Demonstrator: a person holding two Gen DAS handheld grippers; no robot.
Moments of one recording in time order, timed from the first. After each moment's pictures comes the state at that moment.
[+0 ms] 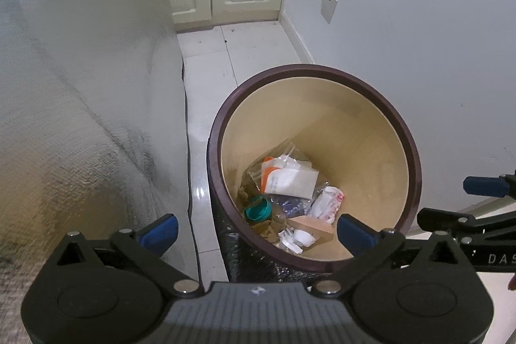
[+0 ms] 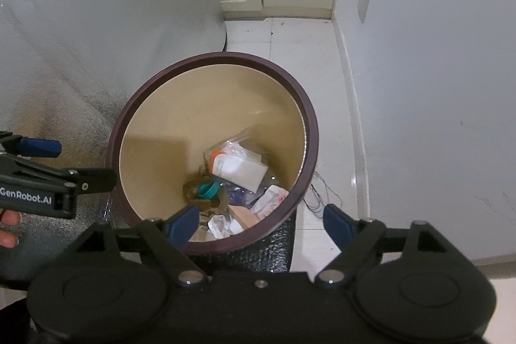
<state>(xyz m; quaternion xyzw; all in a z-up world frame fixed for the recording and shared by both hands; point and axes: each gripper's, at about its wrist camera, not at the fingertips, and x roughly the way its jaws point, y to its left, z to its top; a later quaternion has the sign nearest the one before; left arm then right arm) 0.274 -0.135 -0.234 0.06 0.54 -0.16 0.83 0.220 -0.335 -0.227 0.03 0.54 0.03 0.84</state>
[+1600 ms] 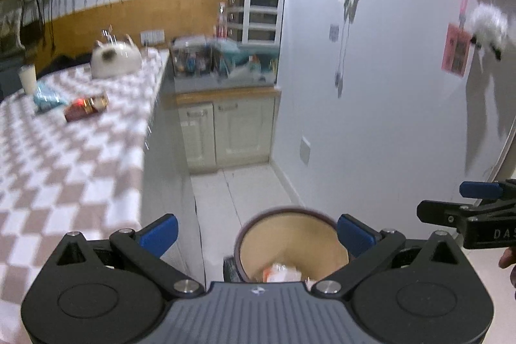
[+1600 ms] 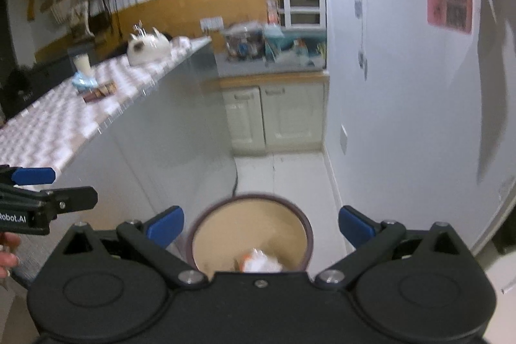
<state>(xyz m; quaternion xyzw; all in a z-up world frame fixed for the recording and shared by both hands) 0.129 -0.072 -0.047 0.04 0.28 -0.18 0.94 0.082 -0.317 -0.056 0.05 0.29 0.01 0.96</state>
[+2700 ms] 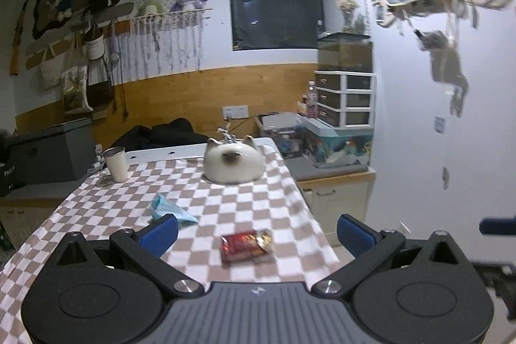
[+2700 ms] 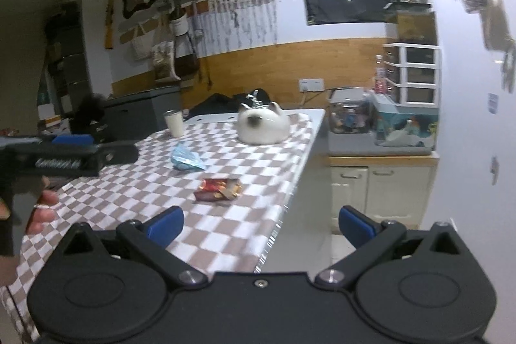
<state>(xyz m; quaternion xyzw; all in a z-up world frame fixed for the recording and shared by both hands) 0.277 0.117 0.083 0.05 0.17 -0.07 0.98 0.219 -0.129 0.047 0.05 0.19 0.16 0.97</state>
